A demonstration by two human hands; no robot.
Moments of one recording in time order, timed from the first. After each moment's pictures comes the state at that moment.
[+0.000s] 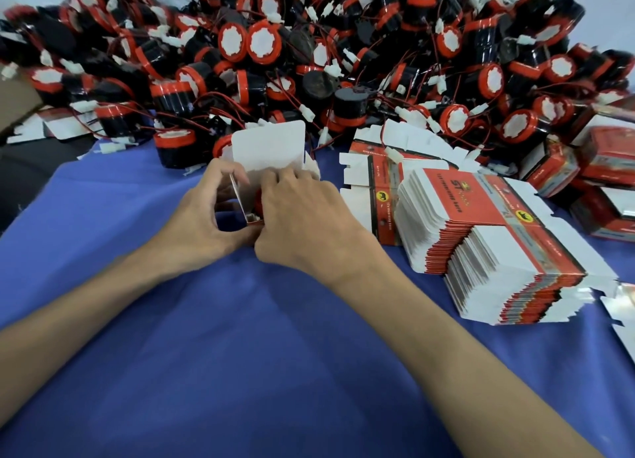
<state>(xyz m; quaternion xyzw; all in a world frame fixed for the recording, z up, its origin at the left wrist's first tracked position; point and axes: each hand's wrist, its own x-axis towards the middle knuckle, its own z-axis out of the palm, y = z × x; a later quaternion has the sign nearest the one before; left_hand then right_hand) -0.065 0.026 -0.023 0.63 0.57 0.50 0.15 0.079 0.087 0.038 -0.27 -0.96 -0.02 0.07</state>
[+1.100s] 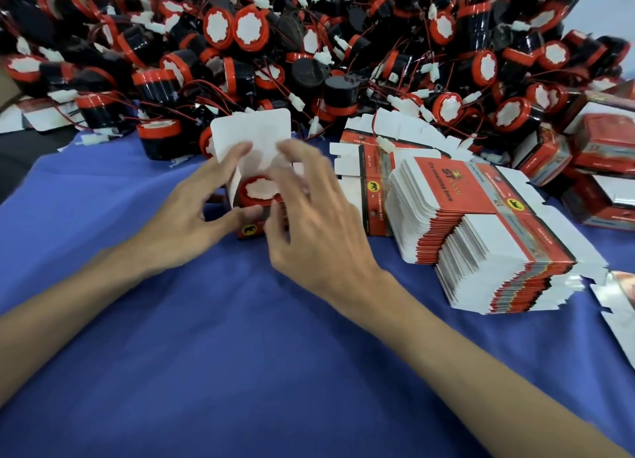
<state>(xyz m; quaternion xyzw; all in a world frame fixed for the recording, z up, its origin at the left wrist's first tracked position) -0.066 0.028 -0.023 0.64 0.62 0.44 0.14 0.110 0.085 0.006 -0.22 -0.89 0.08 0.39</state>
